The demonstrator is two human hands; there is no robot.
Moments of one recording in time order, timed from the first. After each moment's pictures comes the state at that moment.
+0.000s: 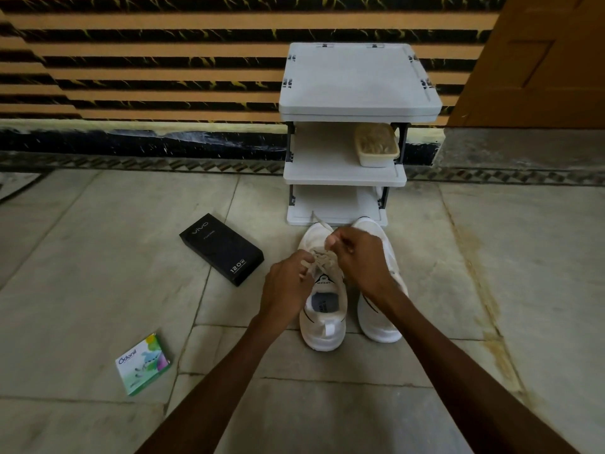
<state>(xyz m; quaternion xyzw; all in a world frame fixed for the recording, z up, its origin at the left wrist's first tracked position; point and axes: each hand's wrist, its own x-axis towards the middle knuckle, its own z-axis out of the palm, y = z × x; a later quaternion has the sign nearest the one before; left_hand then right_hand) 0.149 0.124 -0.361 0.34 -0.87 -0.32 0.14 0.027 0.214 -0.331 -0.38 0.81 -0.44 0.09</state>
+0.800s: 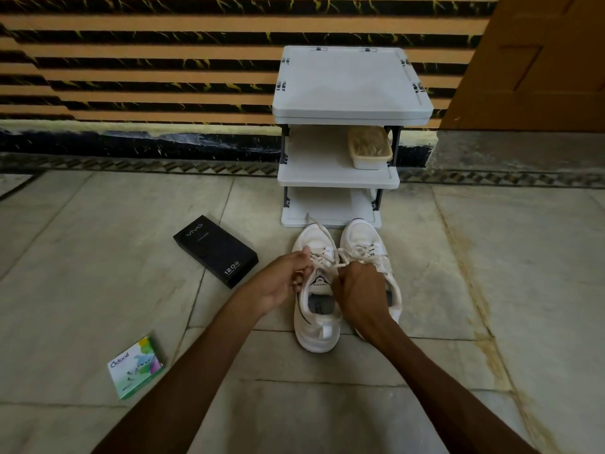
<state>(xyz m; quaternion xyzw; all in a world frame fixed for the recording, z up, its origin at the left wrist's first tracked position) 0.138 0.102 -0.345 0.32 -0.56 -0.76 -0.01 0.051 0.236 -0.349 -0.31 0.93 -0.16 0.10</state>
